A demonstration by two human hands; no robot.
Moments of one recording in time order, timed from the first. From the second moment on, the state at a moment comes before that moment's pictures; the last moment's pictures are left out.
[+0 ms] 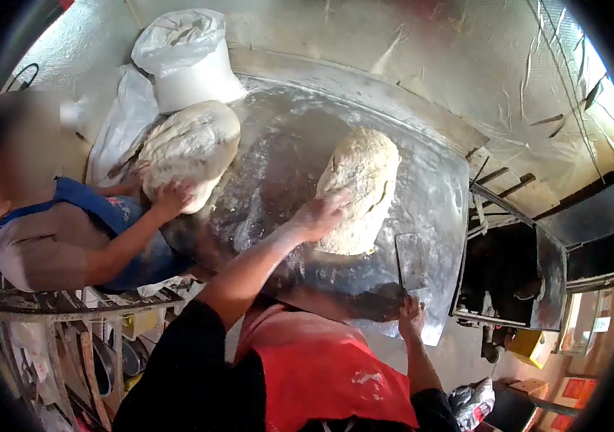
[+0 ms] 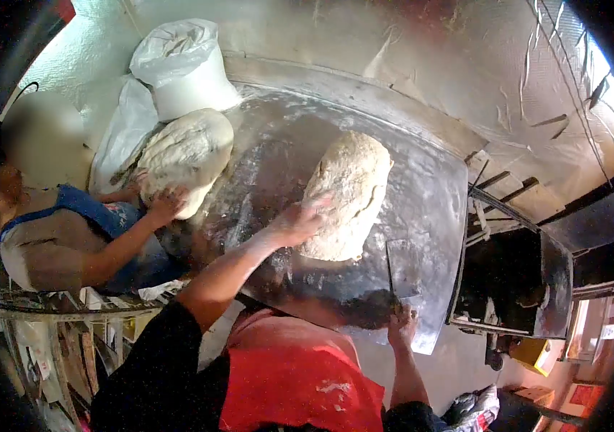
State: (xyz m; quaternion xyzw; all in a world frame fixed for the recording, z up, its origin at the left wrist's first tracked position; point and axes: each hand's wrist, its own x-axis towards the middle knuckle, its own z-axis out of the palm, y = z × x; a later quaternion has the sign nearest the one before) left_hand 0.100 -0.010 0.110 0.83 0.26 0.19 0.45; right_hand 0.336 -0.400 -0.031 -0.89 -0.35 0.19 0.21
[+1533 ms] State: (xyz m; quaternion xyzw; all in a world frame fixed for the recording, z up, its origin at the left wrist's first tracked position) left_hand -0.087 -0.057 -0.020 -0.08 0.06 -0.03 0.99; right_hand 0.332 -0.298 -0.022 -0.80 -0.55 0.14 0.19
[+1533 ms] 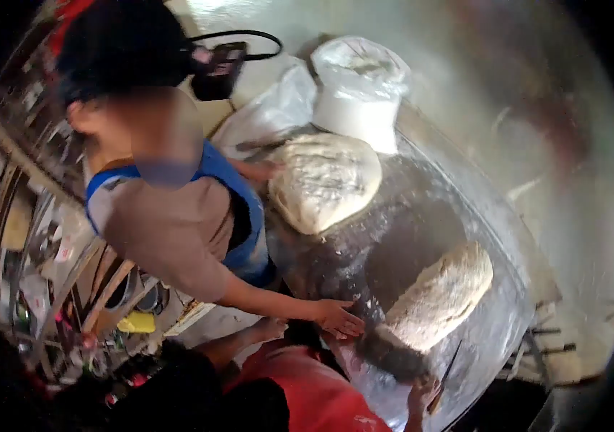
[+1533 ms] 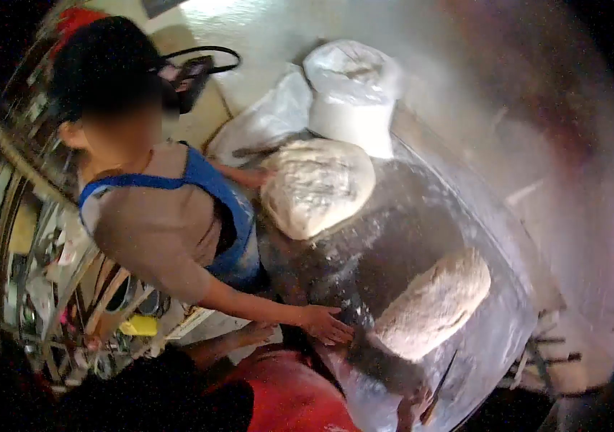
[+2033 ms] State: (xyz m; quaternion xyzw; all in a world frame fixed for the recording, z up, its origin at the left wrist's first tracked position) left_hand -0.220 -0.157 -0.041 0.51 0.56 -0.06 0.65; right_hand 0.366 -0.378 -0.021 -0.95 -0.26 0.13 0.12
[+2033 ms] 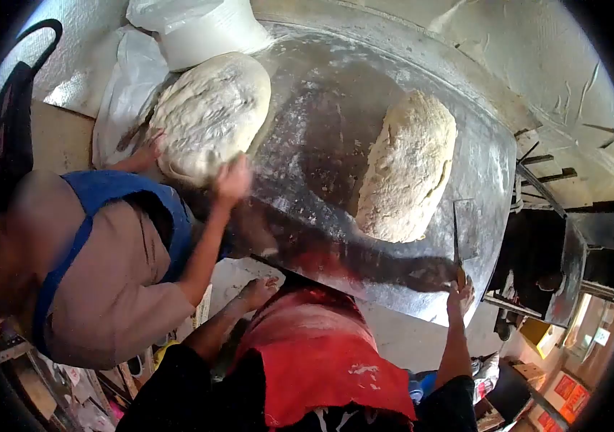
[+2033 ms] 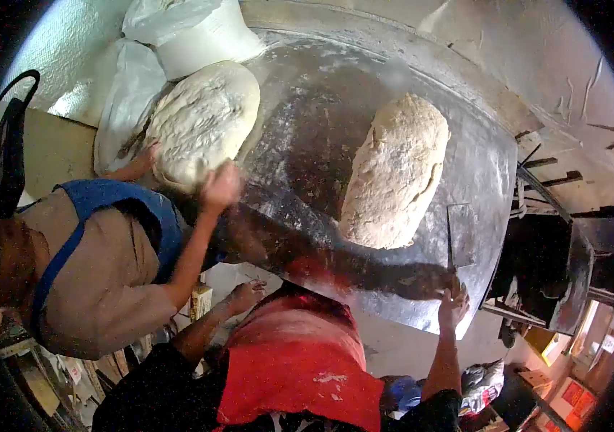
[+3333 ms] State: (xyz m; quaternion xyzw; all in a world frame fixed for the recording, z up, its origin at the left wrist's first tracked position) left_hand 0.106 -0.015 -0.006 0.56 0.38 0.33 0.66; right_hand 0.258 -0.145 0.024 -0.63 -0.19 0.44 0.61
